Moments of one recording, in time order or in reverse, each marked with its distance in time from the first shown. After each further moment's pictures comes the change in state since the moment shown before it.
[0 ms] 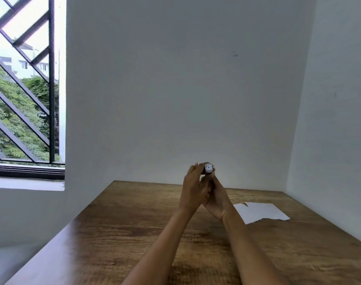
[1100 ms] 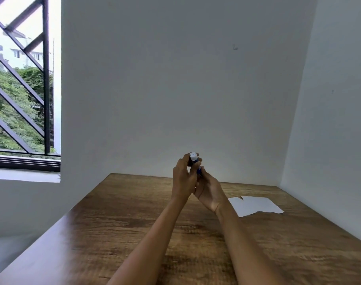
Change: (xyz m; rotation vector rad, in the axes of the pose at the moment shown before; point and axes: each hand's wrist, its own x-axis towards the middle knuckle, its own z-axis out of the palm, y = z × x) left_hand 0.005 -0.010 -0.008 -0.110 0.127 -0.187; right_hand -0.002 0.002 0.008 0.048 -0.151 0.011
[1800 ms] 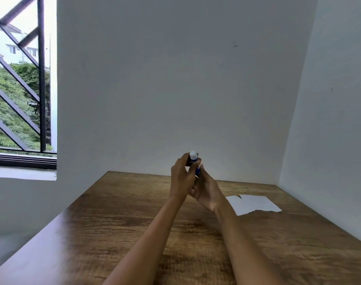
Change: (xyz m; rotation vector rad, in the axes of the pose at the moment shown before) left_hand 0.001 -0.005 0.002 0.033 -0.003 -0.009; right_hand 0.005 0.004 -0.006 -0.179 0.085 0.068
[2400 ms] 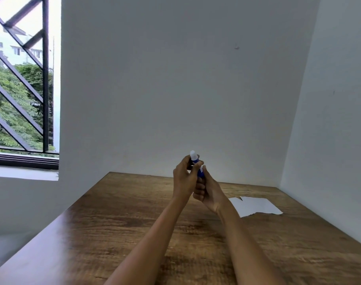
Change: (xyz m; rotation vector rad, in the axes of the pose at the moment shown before) left_hand 0.000 0.004 0.005 -0.109 0.028 -0.115; right_hand -0.004 -0.006 -0.003 -0.116 0.037 0.022
